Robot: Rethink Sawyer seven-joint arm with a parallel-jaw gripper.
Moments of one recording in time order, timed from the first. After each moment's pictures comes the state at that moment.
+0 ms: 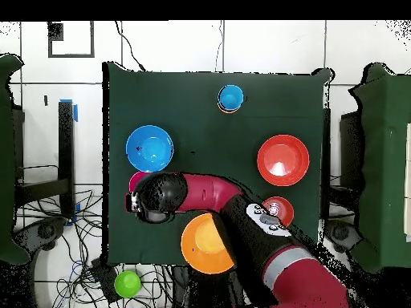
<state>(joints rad) -0.46 -0.68 0.53 2.02 -0.01 0.64 1.72</state>
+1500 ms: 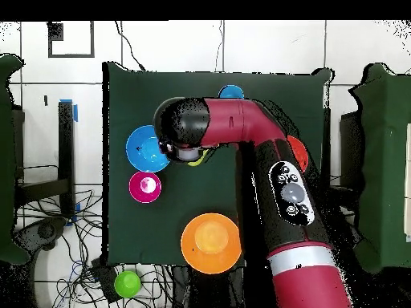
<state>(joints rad) -0.37 -0.71 0.36 1.45 -0.25 1.04 1.72</state>
